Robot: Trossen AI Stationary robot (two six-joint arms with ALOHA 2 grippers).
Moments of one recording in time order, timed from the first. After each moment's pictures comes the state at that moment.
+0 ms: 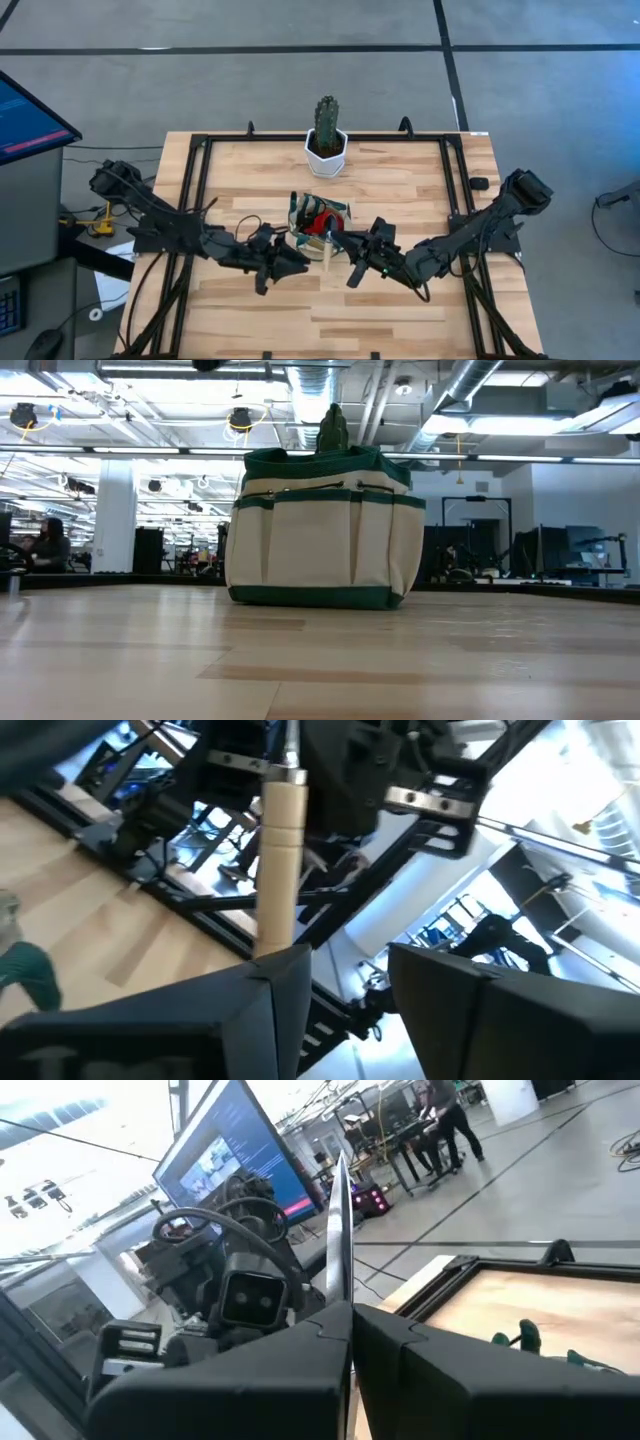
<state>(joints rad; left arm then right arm) -0.51 1.38 0.70 0.78 -0.39 -0.74 0.58 1.58 1.07 0.63 1.04 0.46</state>
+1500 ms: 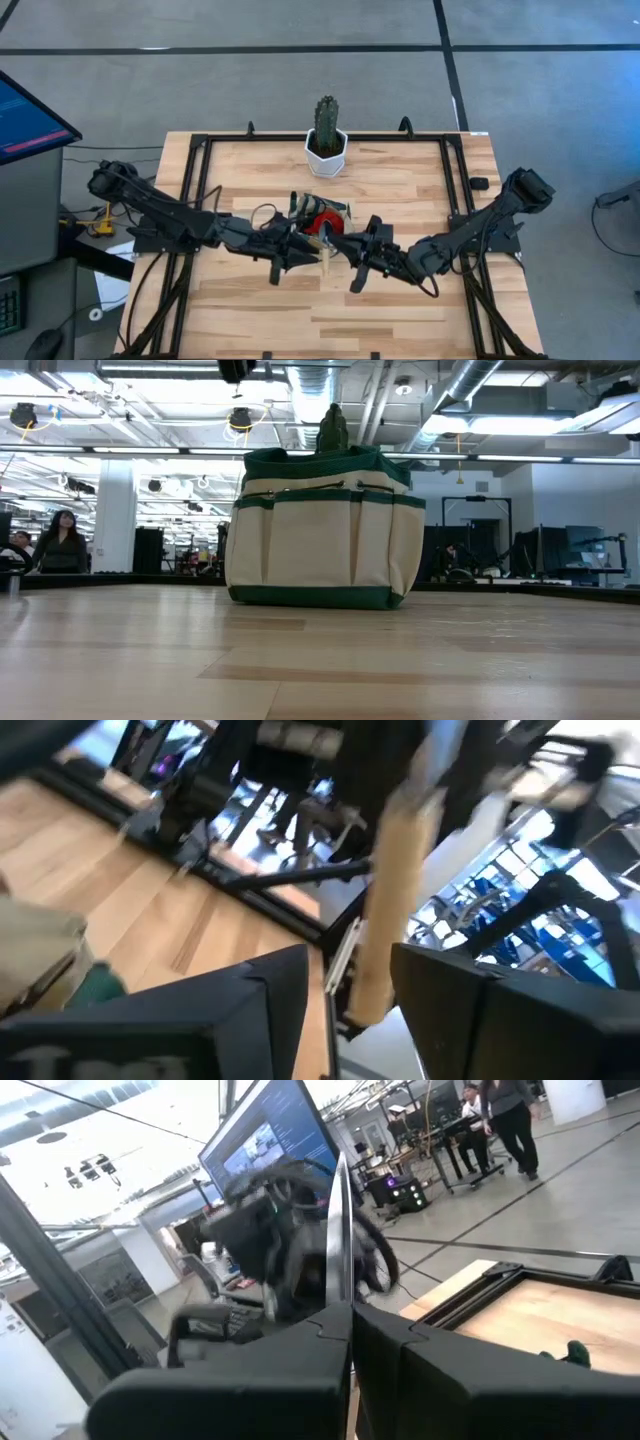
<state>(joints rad) -0.39 1.36 0.82 0.47 -0.25 -0.68 0.57 1.56 1.07 0.63 0.91 0.38</state>
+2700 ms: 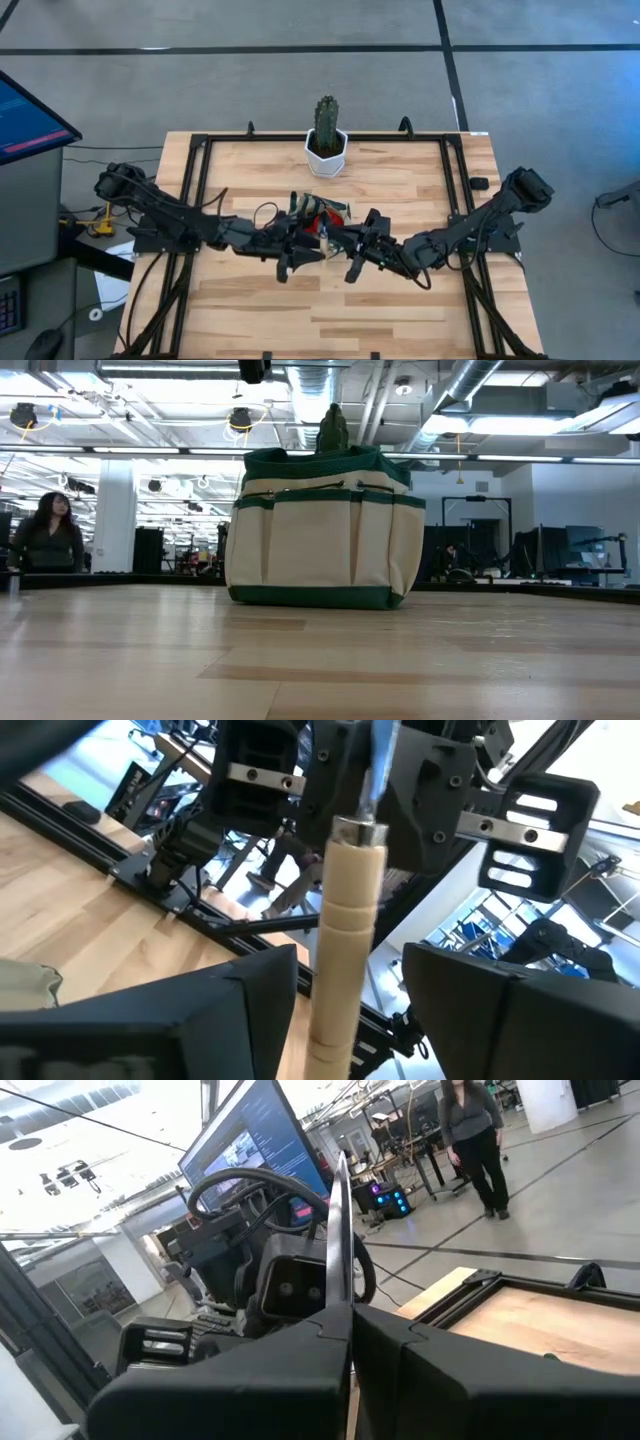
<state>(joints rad) -0.37 1.44 0.82 0.67 -0.30 -0.68 0.53 1.56 1.07 0.63 0.91 0.39</state>
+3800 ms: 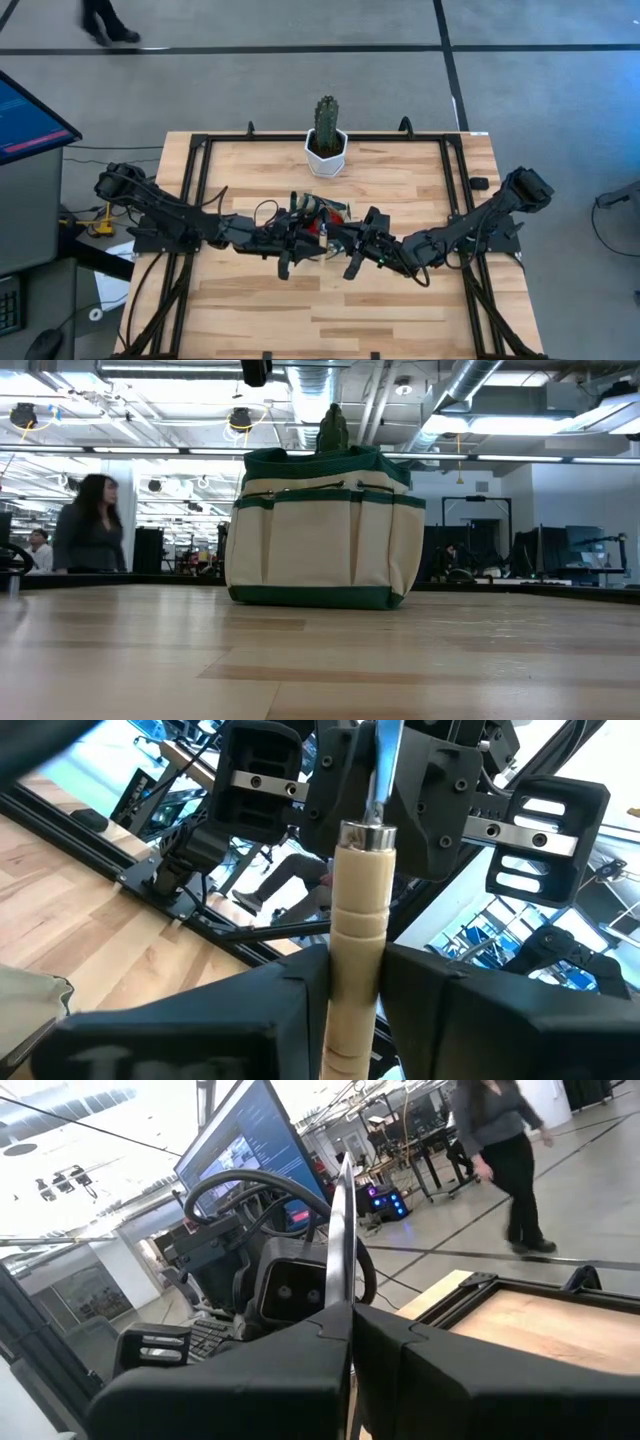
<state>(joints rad) -0.36 1.44 0.82 0.67 -0.30 -0.67 0.51 1.56 1.07 0.64 0.91 0.39</state>
